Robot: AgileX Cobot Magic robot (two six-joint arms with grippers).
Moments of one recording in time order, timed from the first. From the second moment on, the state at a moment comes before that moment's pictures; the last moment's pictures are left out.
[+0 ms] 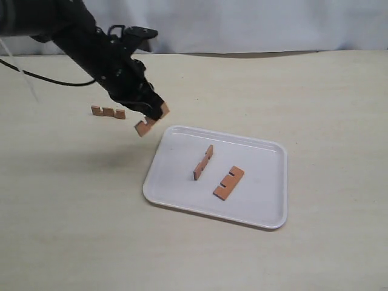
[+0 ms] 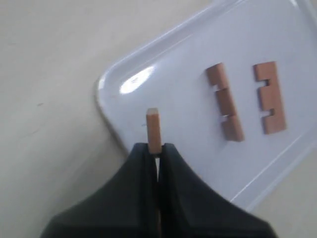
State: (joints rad) left arm -0.36 2.04 -1.49 -0.61 0.92 0.78; right arm -0.21 0.00 0.00 0.02 0.37 0.17
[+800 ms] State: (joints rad) left arm -0.51 2.17 -1.49 -0.64 0.78 0.76; right arm -0.21 0.00 0.00 0.02 0.37 0.17
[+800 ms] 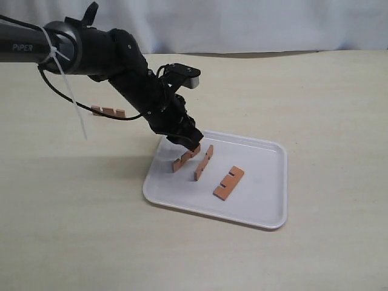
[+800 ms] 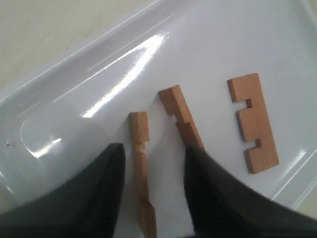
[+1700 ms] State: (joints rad) left arm -0.33 2.00 -1.63 -0.11 1.00 0.55; right arm -0.21 0.00 0.00 0.02 0.37 0.17
